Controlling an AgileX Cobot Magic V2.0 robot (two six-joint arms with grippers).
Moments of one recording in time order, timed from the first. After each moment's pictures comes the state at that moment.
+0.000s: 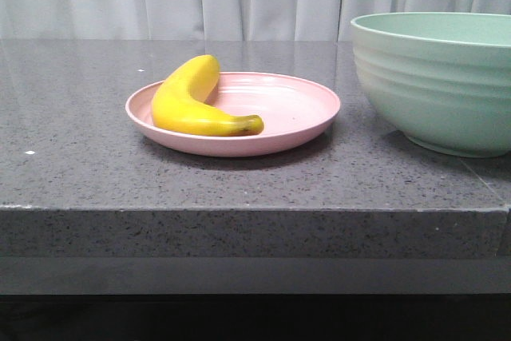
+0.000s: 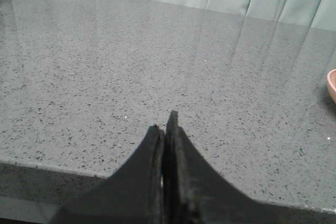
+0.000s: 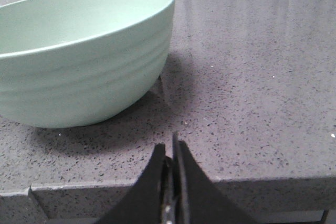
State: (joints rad) left arm 0.01 0.00 0.01 -0.10 0.21 -0.04; right arm -0.01 -0.01 0.03 0.13 0.19 0.04
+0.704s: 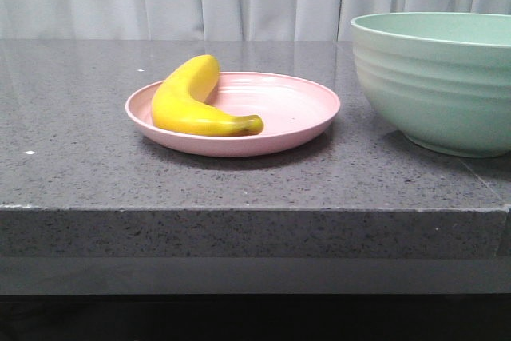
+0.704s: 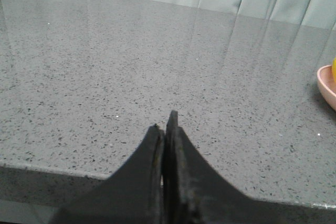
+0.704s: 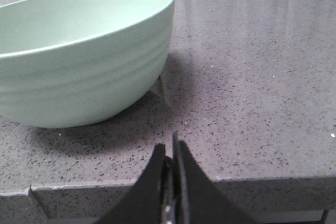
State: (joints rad) left arm -0.01 0.00 0.01 -0.10 0.21 -0.04; right arm -0.01 -0.01 0.03 0.13 0.19 0.04
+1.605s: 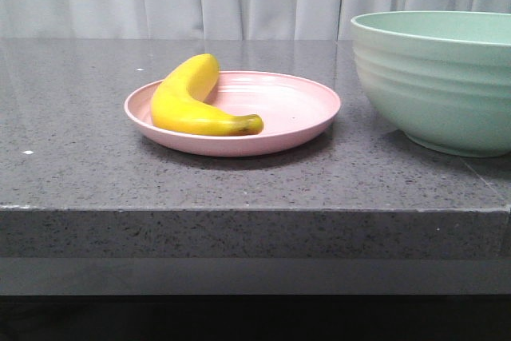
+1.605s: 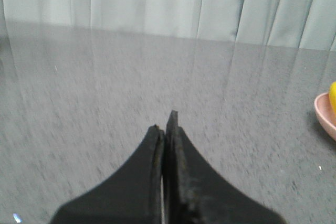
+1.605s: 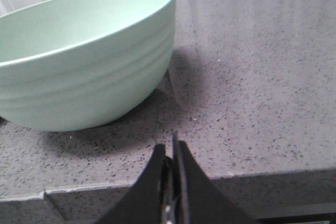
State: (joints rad) left arm -0.01 0.00 -0.09 0.00 0.19 -0.04; right arm -0.01 -0.01 0.00 0.20 0.23 0.04
